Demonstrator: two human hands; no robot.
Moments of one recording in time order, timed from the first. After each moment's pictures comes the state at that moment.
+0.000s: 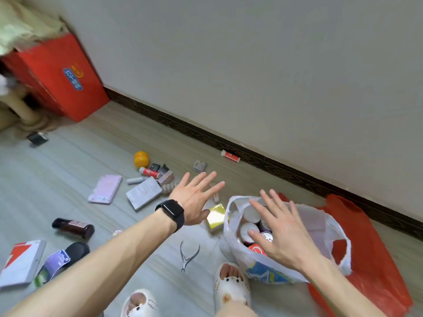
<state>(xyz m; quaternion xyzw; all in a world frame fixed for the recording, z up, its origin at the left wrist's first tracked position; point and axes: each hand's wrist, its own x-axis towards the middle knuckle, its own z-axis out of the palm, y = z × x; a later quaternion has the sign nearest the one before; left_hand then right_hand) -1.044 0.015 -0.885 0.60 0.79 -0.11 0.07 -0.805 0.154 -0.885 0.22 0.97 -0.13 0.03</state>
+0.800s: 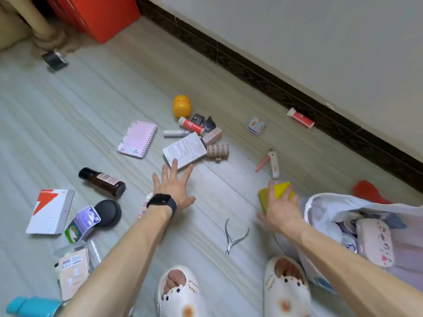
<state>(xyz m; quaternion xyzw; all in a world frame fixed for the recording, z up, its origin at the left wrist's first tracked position) -1.189 -0.121 -1.085 0.25 0.93 -0.07 0.27 -1.004 0.103 -1.088 0.31 0.89 -0.06 0.33</state>
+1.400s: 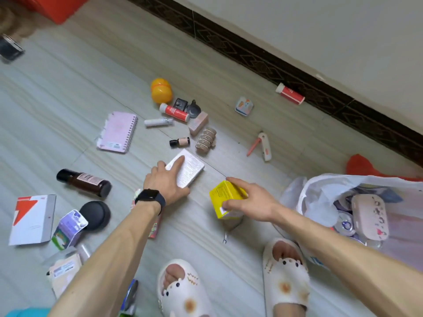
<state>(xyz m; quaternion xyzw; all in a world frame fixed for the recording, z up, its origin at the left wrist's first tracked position) -1.195 -0.115 -1.102 0.27 0.92 -0.03 0.27 -1.016 0.074 -1.060 0.31 0.79 -0.45 0.27</state>
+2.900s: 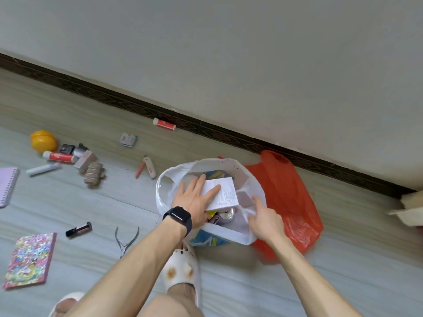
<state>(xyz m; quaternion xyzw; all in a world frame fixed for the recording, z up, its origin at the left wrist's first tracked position) -0.904 0.118 -0.986 0.64 0.75 -0.06 0.16 -0.698 0.213 -0.978 0.57 0.78 -0.22 0.13</state>
